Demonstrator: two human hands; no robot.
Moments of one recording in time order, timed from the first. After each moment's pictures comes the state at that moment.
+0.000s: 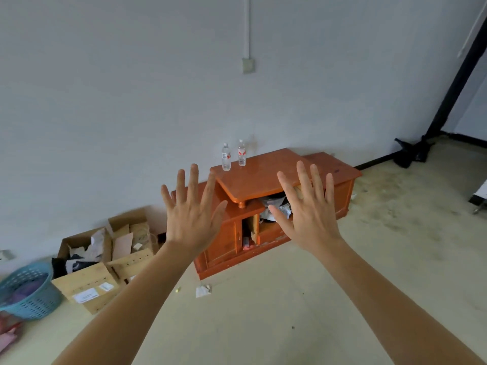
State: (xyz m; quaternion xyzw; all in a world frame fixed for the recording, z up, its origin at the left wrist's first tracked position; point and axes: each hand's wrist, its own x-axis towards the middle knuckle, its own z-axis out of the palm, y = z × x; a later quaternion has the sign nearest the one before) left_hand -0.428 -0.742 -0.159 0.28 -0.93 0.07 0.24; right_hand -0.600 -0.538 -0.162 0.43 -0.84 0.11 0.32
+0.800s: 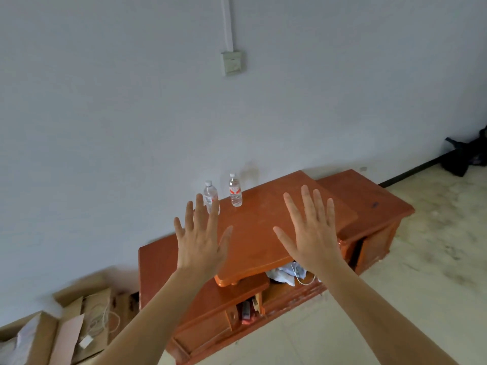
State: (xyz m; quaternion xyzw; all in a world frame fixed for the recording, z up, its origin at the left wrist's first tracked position) left_hand -0.927 -1.010 -0.210 0.33 -0.93 -0.01 0.17; right_hand -1.115 -0.827 -0.234 0.42 -0.88 0.13 0.19
